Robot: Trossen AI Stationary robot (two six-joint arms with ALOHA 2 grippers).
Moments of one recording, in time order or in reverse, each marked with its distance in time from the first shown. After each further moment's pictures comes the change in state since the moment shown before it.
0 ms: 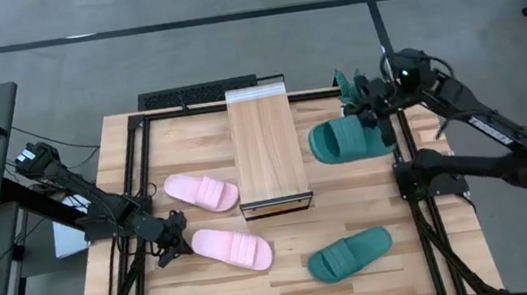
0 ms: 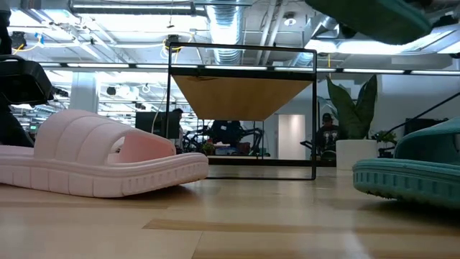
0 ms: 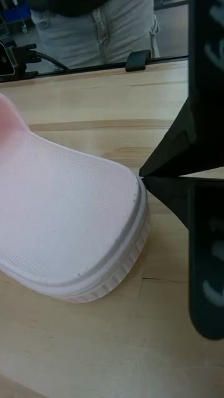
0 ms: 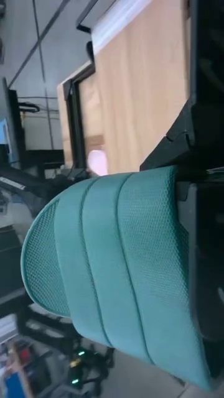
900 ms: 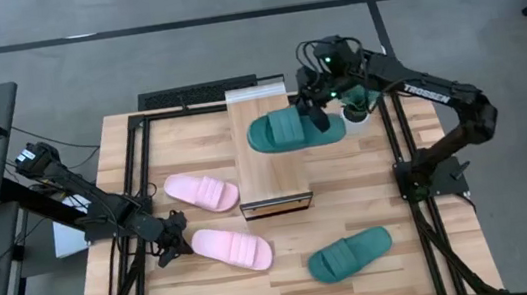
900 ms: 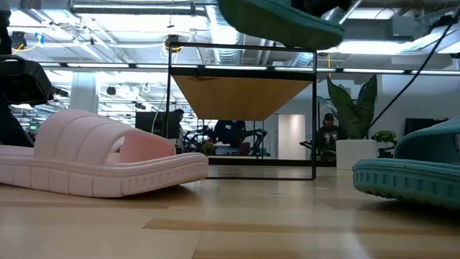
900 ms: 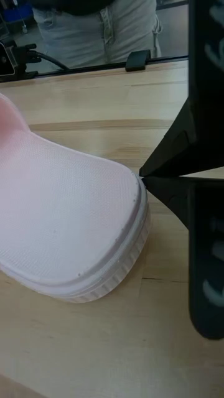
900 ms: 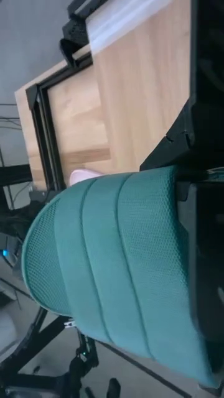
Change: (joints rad) left arm 0.000 0.000 0.000 0.000 0.000 0.000; right arm 0.217 0.591 0.482 -0.069 0.262 0.052
